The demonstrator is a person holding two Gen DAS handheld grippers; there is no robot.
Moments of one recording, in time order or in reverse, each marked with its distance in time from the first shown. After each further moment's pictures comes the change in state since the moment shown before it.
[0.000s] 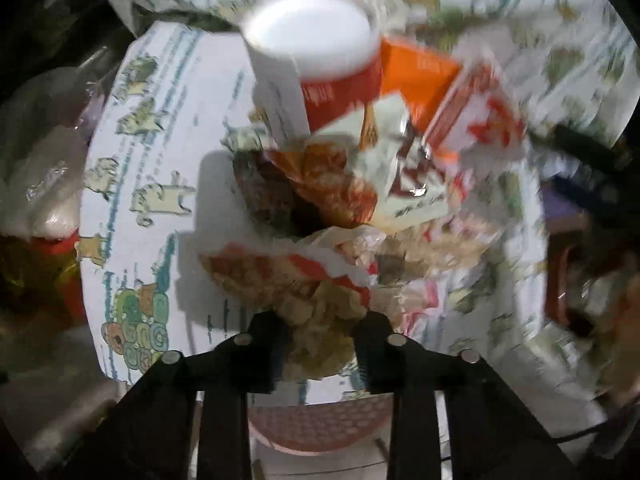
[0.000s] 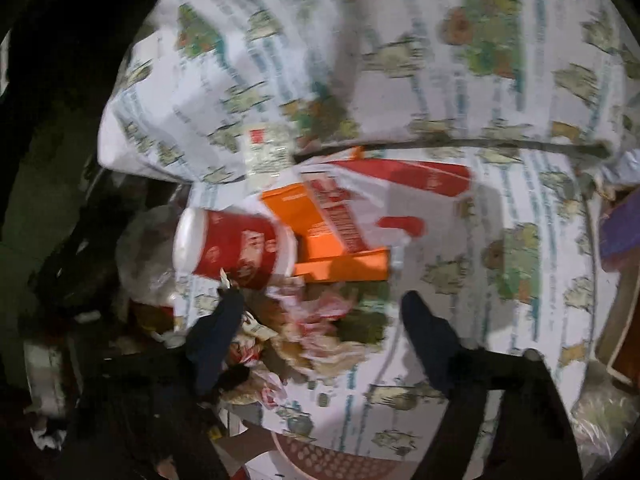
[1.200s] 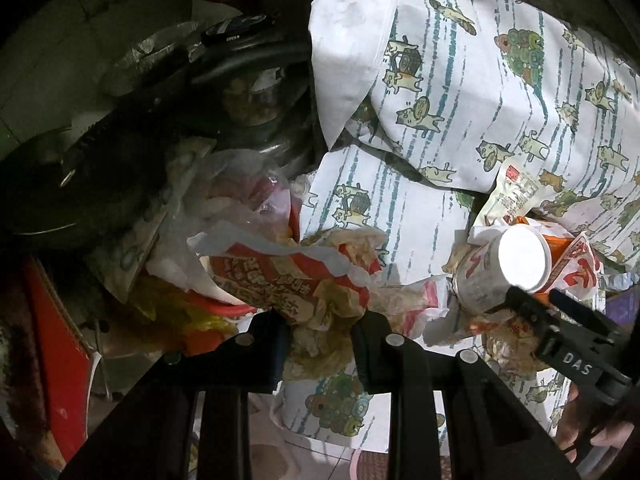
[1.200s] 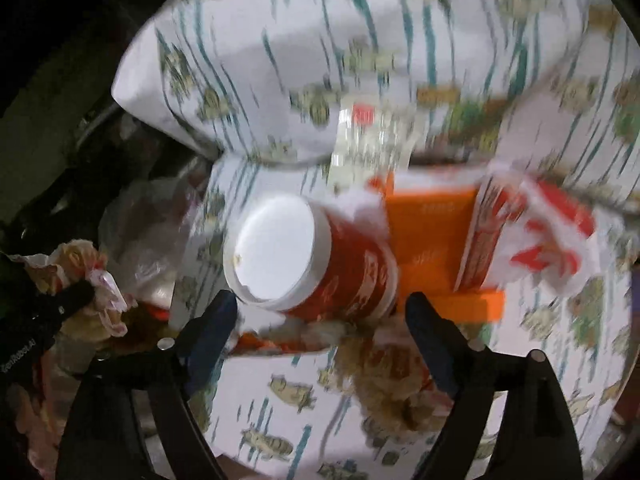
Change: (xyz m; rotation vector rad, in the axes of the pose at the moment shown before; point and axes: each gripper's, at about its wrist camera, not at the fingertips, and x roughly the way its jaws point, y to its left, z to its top) left arm -0.117 0.106 0.030 -0.159 -0.306 0.350; right arm 0.080 0.103 -0.005 -0.209 -0.075 -0.118
